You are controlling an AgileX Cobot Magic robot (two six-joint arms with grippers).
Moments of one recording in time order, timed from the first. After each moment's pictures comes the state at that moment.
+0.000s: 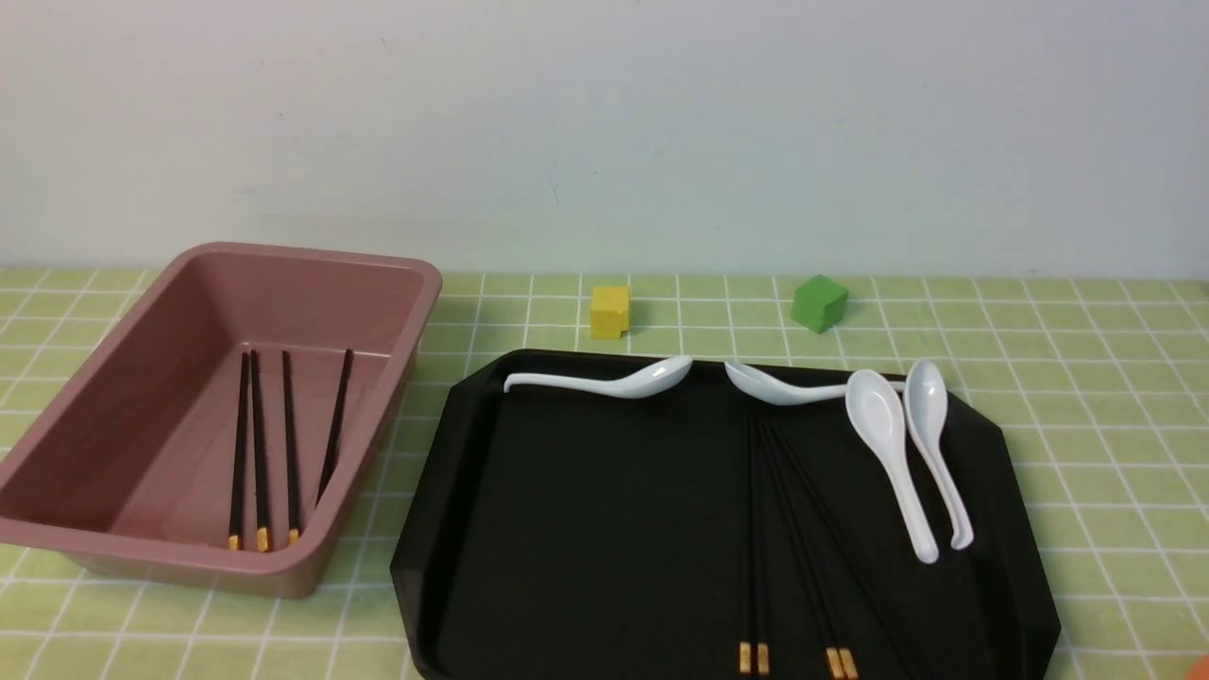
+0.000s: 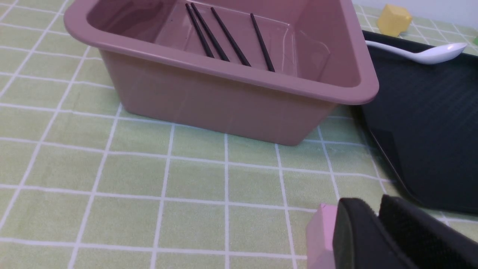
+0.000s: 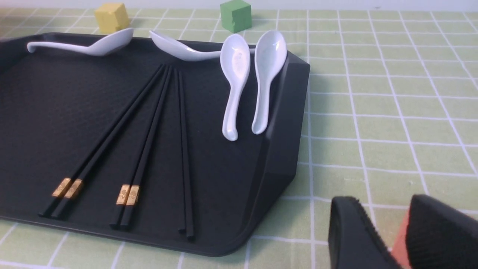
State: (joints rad) right arm 0.10 -0.01 0.02 0.03 0.37 0.06; left arm -0.10 -0.01 0.03 -0.10 0.39 -0.15
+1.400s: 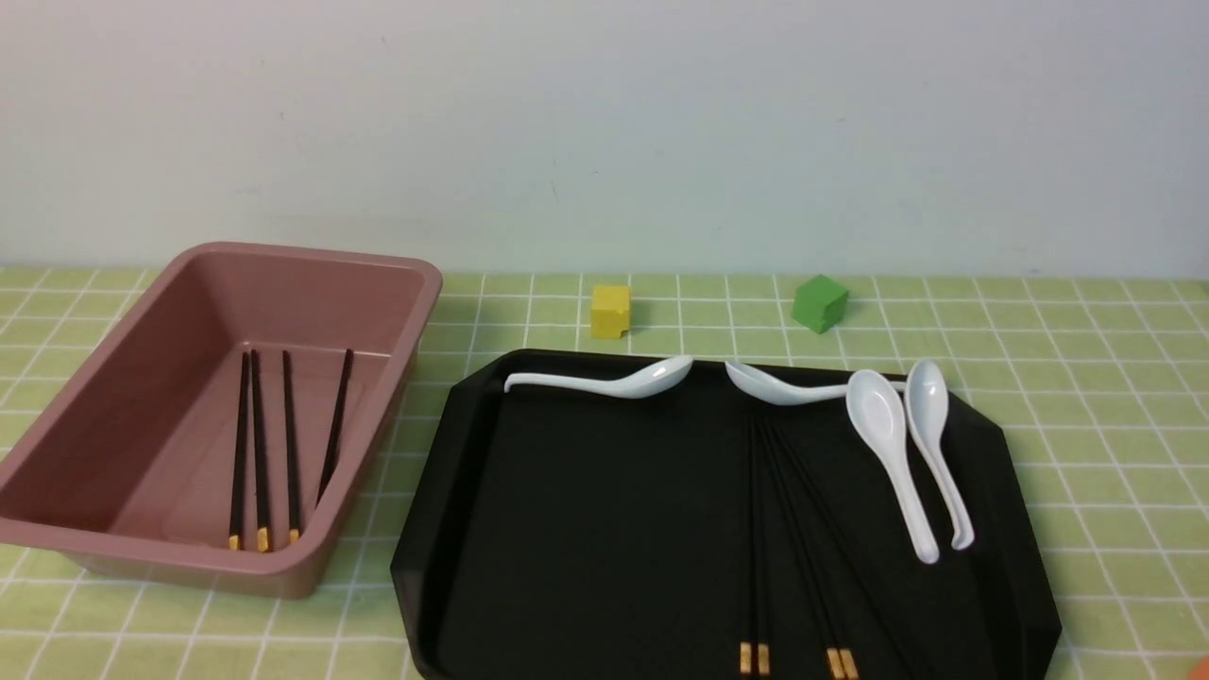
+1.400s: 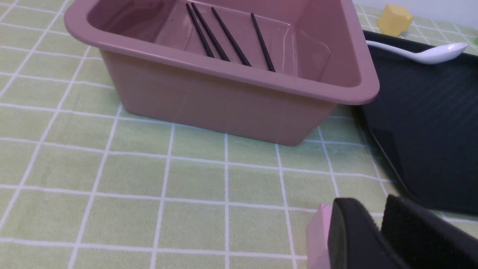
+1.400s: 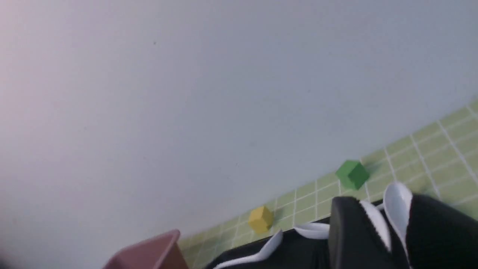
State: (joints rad) right arm 0.10 0.08 -0.21 0.48 0.16 0.18; left arm -0.10 -0.01 0.03 -0.10 0.39 -0.15
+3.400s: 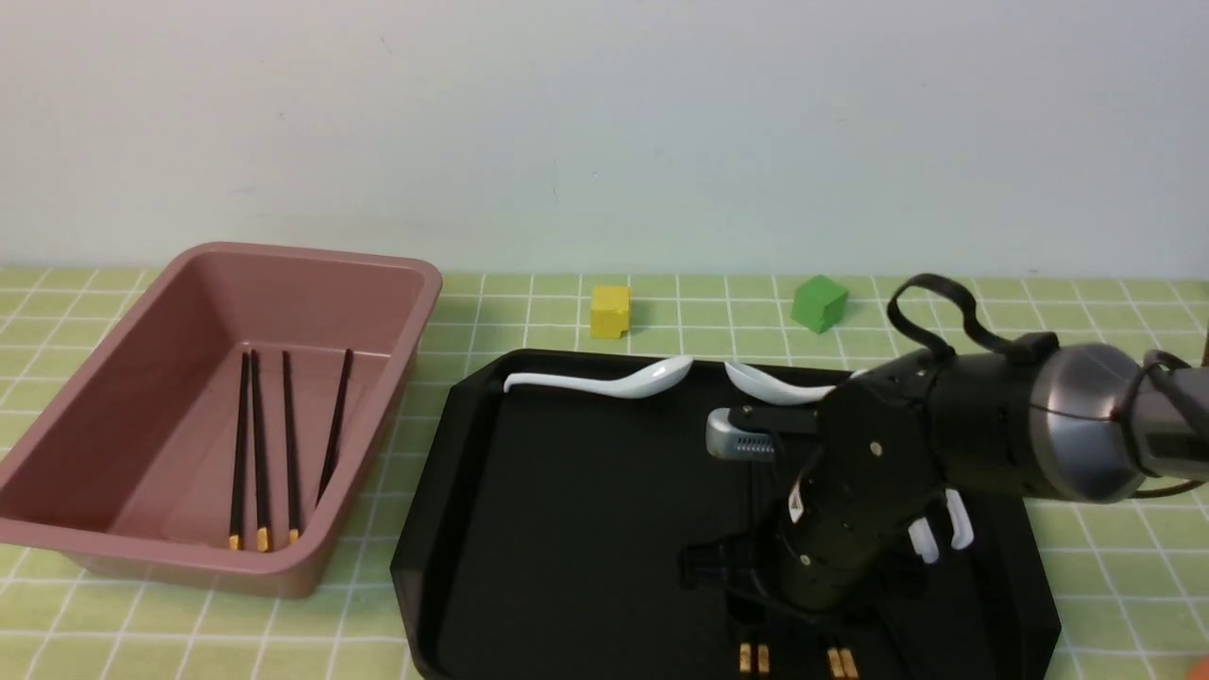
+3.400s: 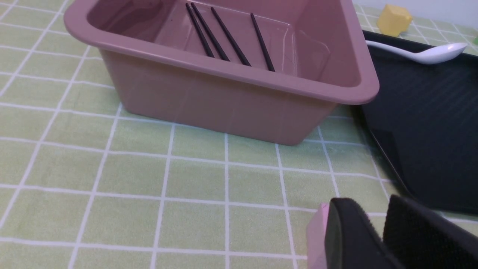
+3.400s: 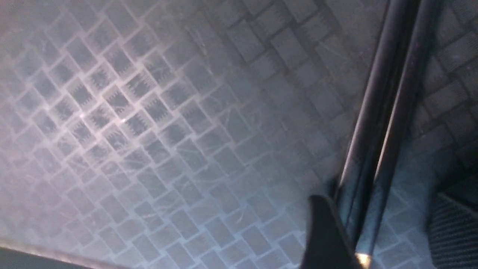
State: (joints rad) right arm 0.58 1.89 -1.10 0.14 0.62 0.53; left arm -0.10 -0.01 0.03 -0.10 0.39 -0.15
